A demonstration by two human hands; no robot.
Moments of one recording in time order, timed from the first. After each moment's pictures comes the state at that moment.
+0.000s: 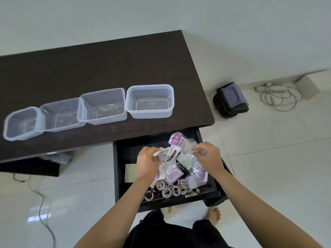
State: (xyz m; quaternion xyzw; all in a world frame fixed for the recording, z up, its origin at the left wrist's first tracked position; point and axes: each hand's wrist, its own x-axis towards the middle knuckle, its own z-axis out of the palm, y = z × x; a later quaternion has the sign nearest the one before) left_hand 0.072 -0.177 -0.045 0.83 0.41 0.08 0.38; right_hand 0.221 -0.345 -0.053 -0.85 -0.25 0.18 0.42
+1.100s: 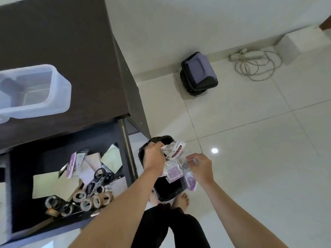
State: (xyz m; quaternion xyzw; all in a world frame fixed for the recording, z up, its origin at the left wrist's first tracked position) left_hand 0.284 -0.394 -0.165 0.85 0.40 -0.07 0.33; right_hand 0.334 -0.559 -0.203 -0.87 -0.06 0.26 0.42
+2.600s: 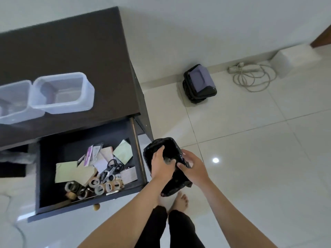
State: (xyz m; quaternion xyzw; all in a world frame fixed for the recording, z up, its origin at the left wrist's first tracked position) left_hand 0.236 -0.445 -0.104 0.74 0.46 -0.06 0.48; right_hand 0.301 -0.566 -0.129 -0.80 -0.09 0.37 0.47
